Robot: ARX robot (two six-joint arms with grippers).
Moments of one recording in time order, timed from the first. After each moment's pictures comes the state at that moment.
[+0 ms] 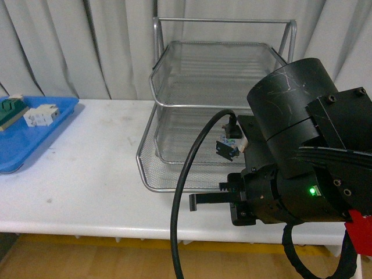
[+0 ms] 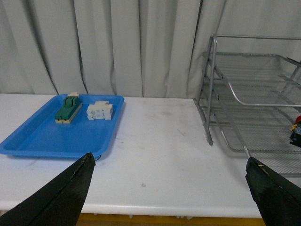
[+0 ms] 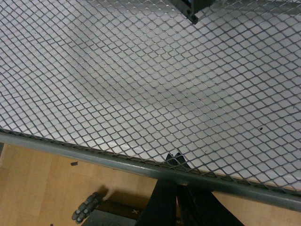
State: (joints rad) left arm 0.00 0.01 0.01 0.00 0.00 0.00; right arm 0.48 1.94 0.95 0.11 0.06 0.31
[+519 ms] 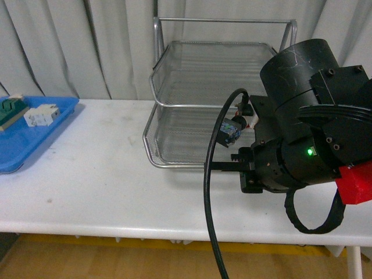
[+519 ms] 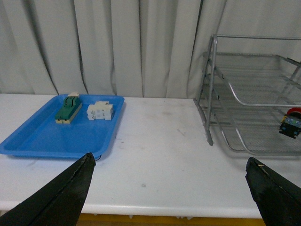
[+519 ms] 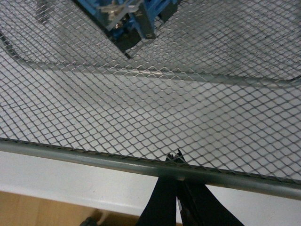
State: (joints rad) left arm 0.00 0.01 0.01 0.00 0.00 0.00; right arm 0.39 2.01 1.07 0.09 0.07 0.28
